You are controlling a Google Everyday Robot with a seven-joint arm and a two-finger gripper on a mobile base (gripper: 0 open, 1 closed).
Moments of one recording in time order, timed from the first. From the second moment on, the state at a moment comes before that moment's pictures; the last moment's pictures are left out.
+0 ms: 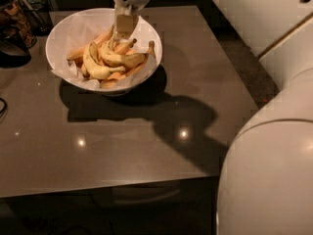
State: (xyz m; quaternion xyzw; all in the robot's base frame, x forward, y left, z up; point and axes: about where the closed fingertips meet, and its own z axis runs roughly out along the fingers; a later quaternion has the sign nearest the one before) arm 0.613 0.064 0.988 -0.73 0.66 0.02 0.19
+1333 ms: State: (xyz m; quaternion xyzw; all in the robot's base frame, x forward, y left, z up) arm 0.615 0.081 0.975 -0.73 0.66 0.05 0.17
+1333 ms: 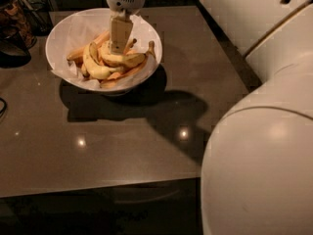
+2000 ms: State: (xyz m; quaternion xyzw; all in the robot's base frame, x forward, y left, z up) arm 0.619 0.081 0.975 -0.73 0.66 0.05 0.17
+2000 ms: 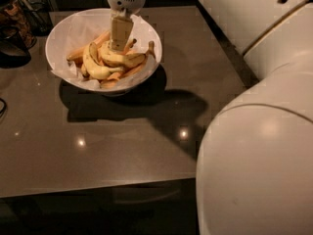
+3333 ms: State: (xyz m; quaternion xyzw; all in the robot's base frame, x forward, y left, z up) arm 0.623 0.084 0.962 -0.73 0.66 0.06 0.17
